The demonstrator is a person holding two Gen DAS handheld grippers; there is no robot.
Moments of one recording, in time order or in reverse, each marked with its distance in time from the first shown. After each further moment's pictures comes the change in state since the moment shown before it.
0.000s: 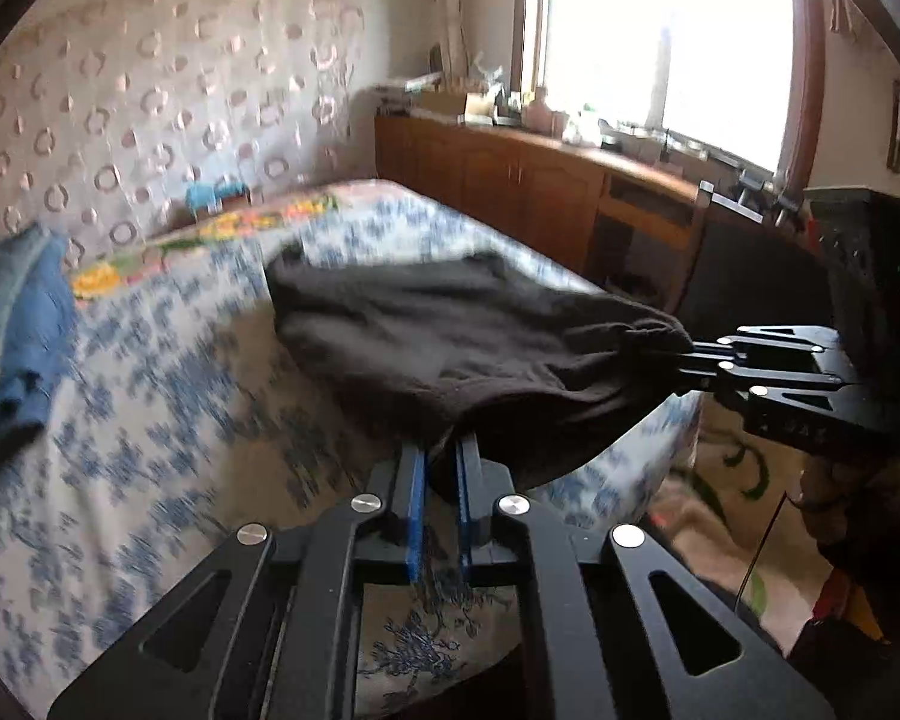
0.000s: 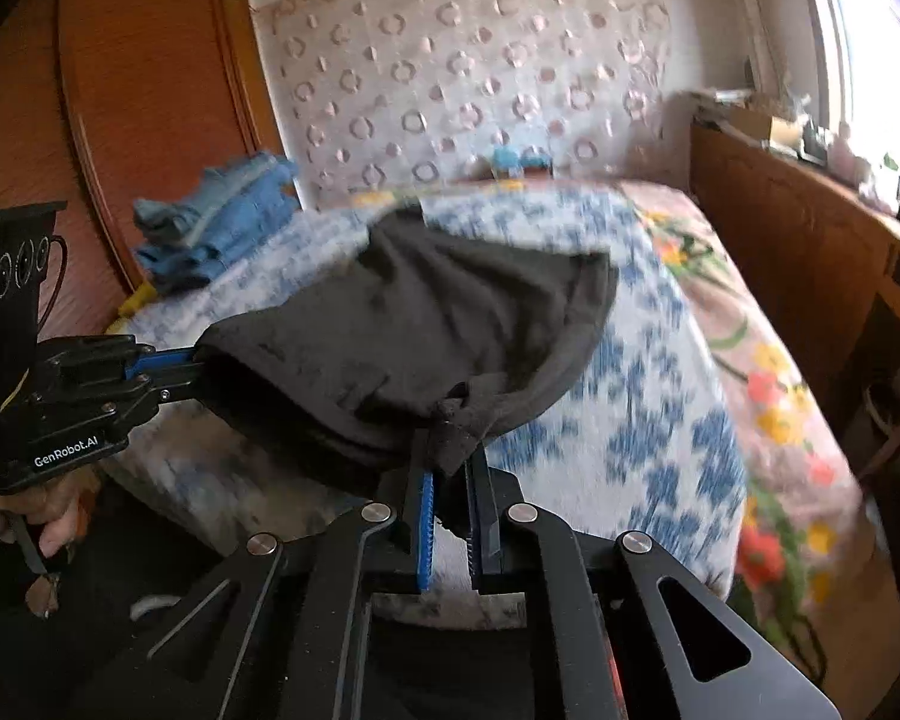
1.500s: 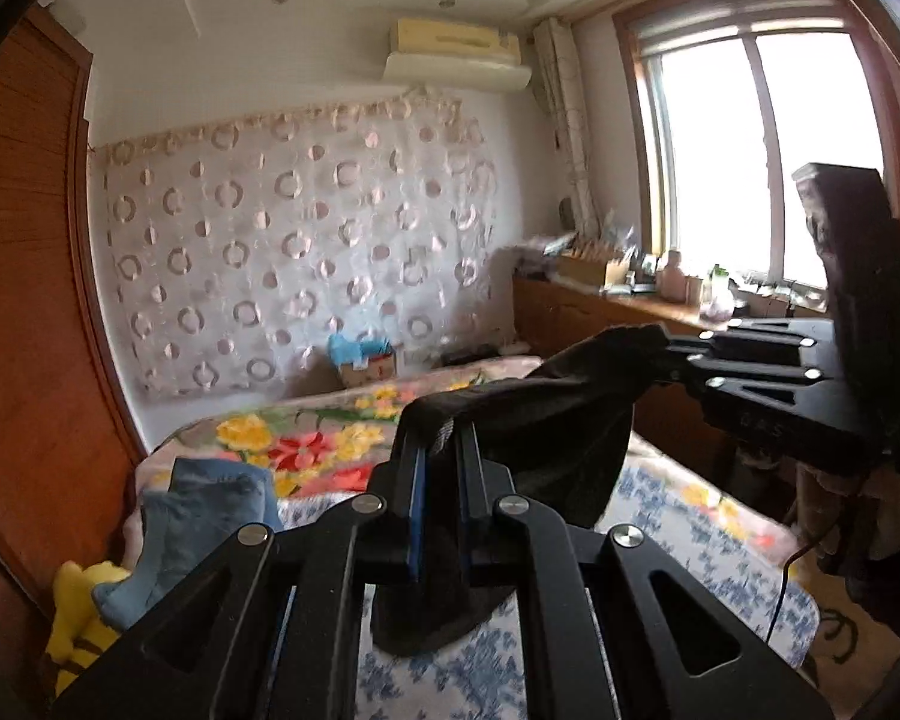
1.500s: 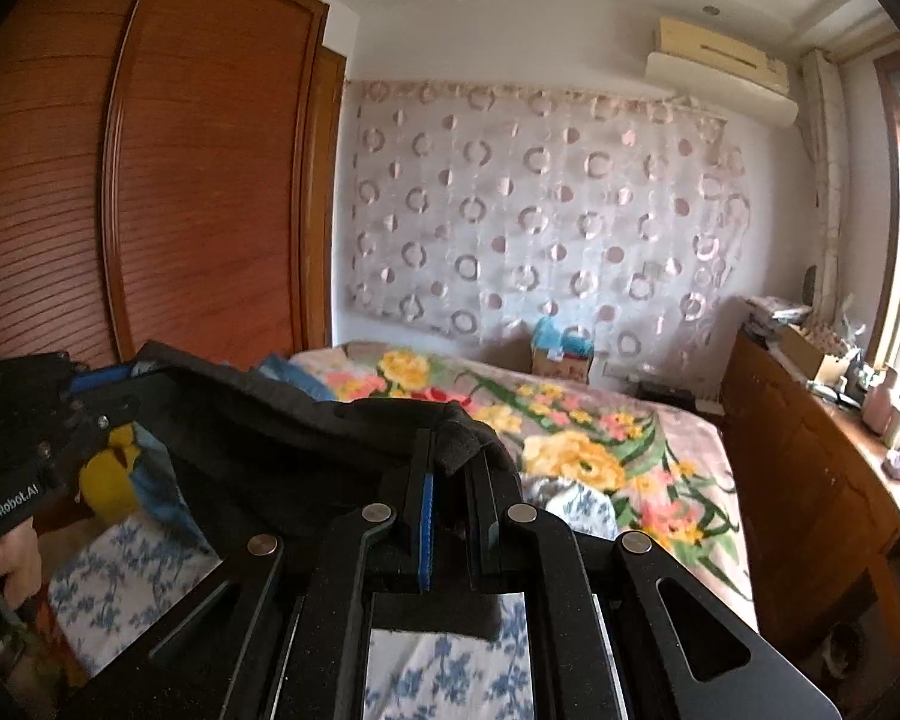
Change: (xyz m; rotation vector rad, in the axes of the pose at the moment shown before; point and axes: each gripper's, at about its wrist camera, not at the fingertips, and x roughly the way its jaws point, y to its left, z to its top) left arm -0.068 0.153 0.151 -0.039 -0.315 0.313; right arm 0.011 0.086 0.219 -0.275 -0.269 -0.010
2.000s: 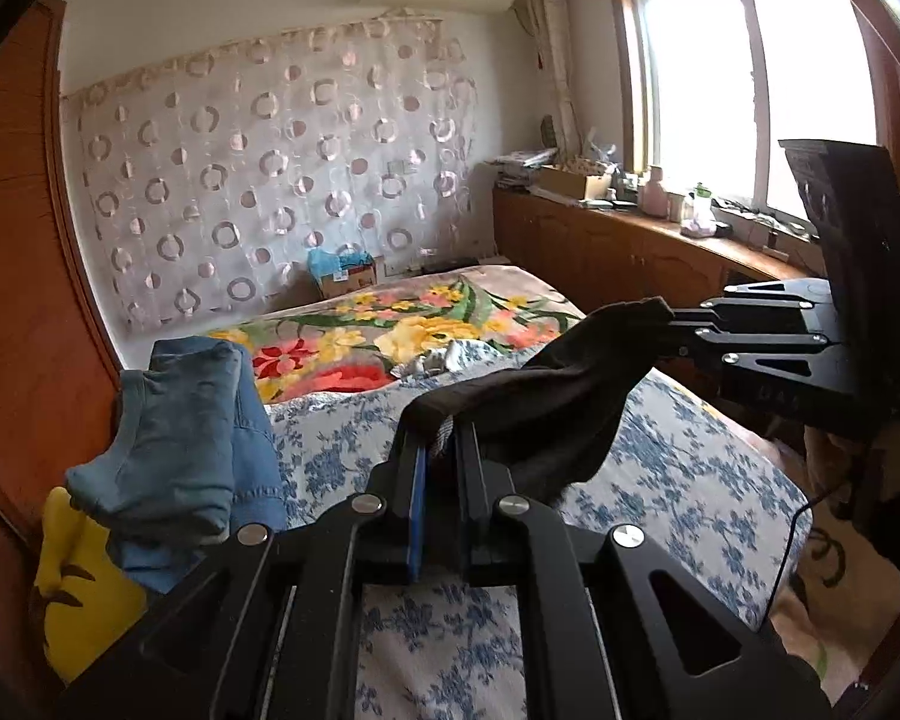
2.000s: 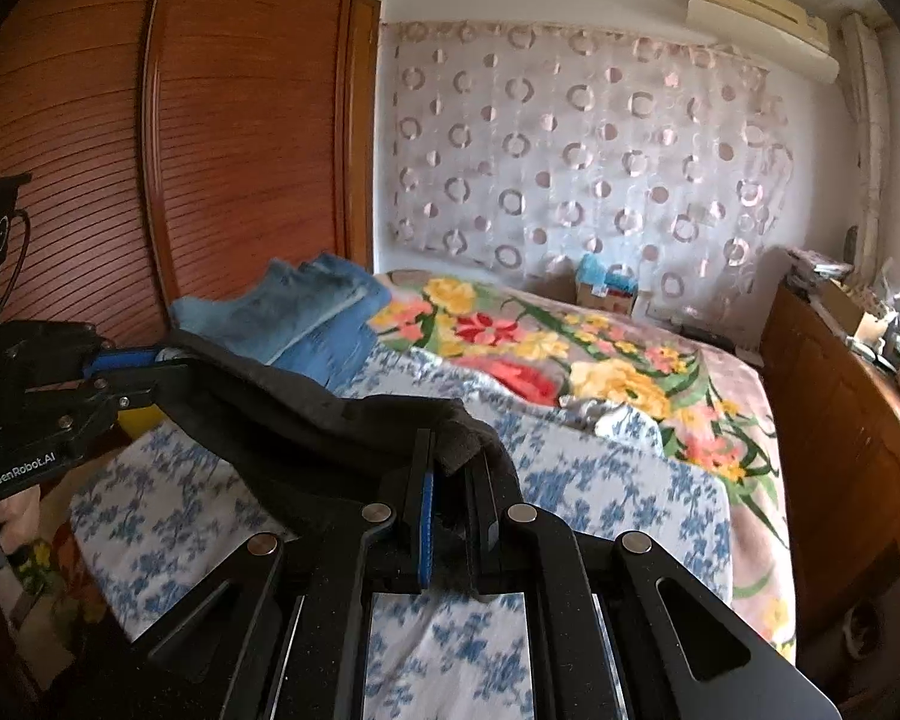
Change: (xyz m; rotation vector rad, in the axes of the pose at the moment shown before) left arm -0.018 -0.017 -0.065 0.016 0.180 -0.062; right arm -0.018 0.030 -0.082 -0.014 0.153 0.109
